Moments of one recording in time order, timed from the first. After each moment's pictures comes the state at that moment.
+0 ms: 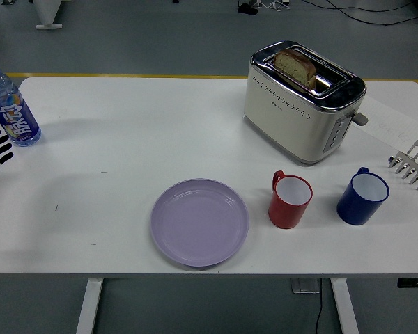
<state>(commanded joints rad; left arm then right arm) -0.02 0.29 -1.73 -1.27 0.90 -0.16 -0.10 0.12 -0.03 1.50 0.22 -1.23 -0.20 -0.38</state>
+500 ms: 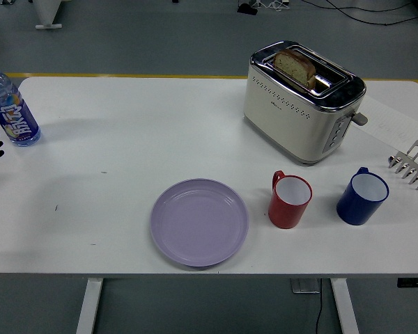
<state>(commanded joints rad) -0.01 0.30 -1.79 -1.30 0.89 -0.19 -0.02 0.12 -0.03 1.49 0.23 -1.22 -0.20 -0.39</state>
